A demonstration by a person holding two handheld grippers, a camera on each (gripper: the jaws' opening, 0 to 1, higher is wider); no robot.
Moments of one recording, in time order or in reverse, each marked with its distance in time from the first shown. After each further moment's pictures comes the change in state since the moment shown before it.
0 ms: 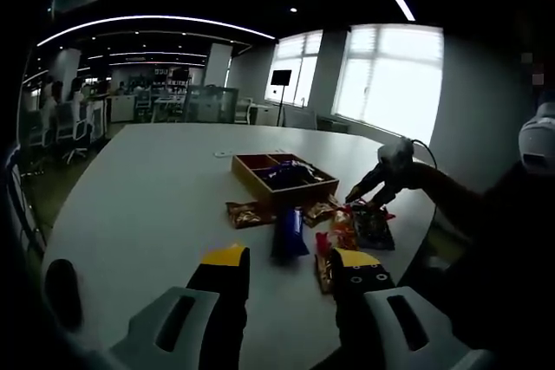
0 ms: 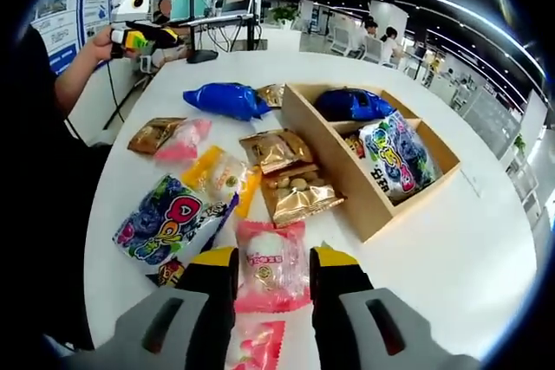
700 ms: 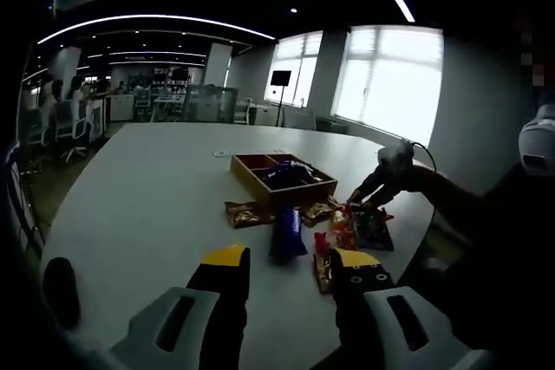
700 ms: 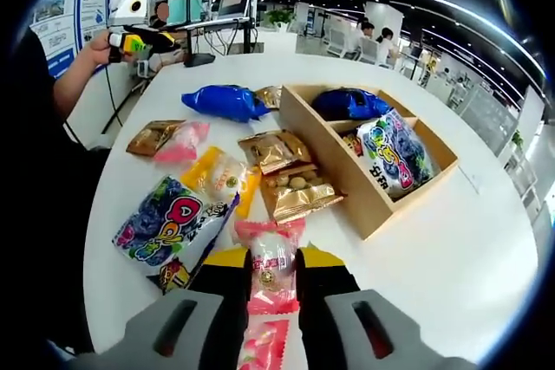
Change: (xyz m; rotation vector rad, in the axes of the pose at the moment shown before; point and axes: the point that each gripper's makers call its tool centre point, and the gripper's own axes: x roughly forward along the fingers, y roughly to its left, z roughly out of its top) left arm 0.000 -0.001 -0.001 -0.006 -0.004 -0.007; right arm -0.001 0.002 -0.002 0.008 -0.015 -0.014
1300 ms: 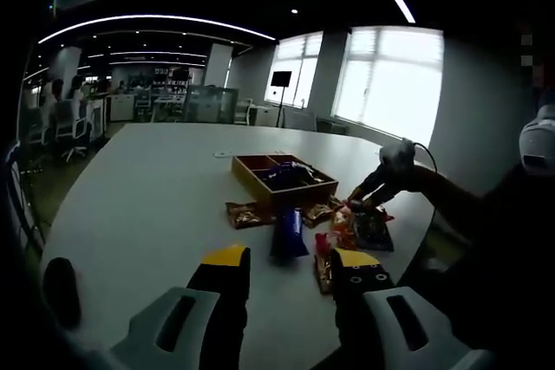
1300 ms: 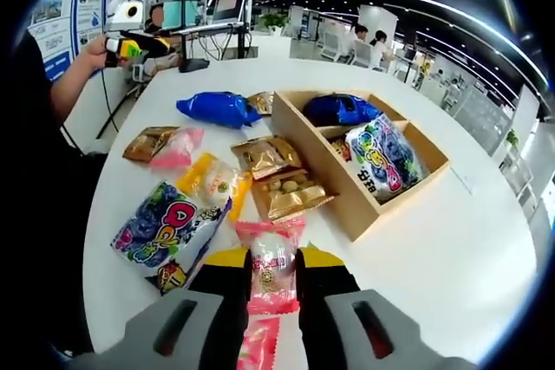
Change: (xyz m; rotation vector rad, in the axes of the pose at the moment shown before) left arm -0.001 0.003 0.001 -0.003 -0.003 0.000; right arm -0.008 -0.008 0.006 0.011 -0.024 -0.031
